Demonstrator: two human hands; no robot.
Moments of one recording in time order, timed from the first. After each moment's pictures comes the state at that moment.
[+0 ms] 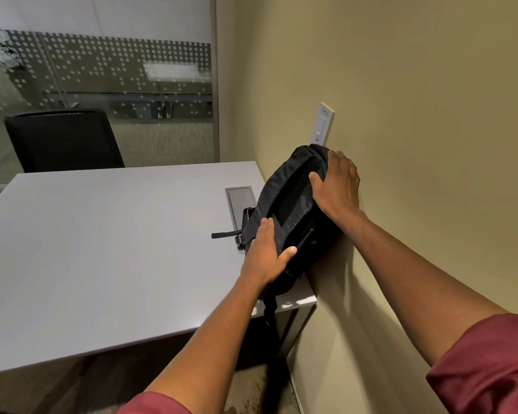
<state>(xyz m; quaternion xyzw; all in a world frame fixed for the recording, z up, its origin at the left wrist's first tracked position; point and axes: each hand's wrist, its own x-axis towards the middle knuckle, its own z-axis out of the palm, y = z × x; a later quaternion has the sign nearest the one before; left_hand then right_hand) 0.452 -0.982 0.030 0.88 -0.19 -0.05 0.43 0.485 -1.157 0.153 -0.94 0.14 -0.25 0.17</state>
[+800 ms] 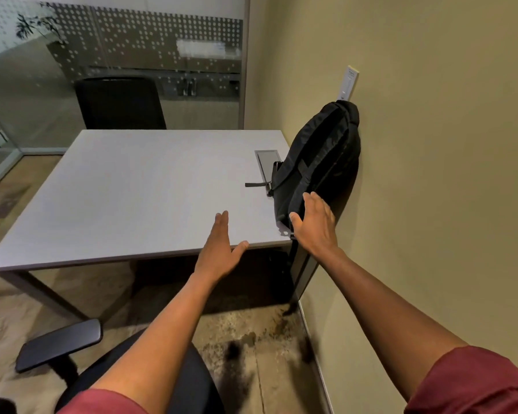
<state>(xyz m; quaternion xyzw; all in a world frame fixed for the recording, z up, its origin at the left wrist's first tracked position) 0.253 -0.752 -0.010 0.93 -0.11 -0.02 0.36 0.242 -0.984 0.051 -0.96 0.10 -0.13 0.21</state>
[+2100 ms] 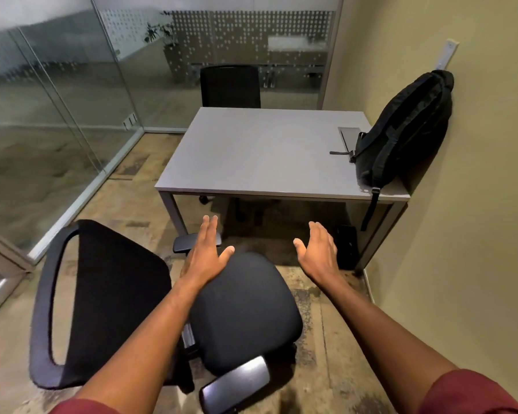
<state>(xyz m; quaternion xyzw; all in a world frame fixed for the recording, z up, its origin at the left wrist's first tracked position) -0.066 -0.455 -0.013 0.95 0.03 0.02 0.31 -0.043 -0.724 -0.016 -0.95 0.04 -0.05 0.31</state>
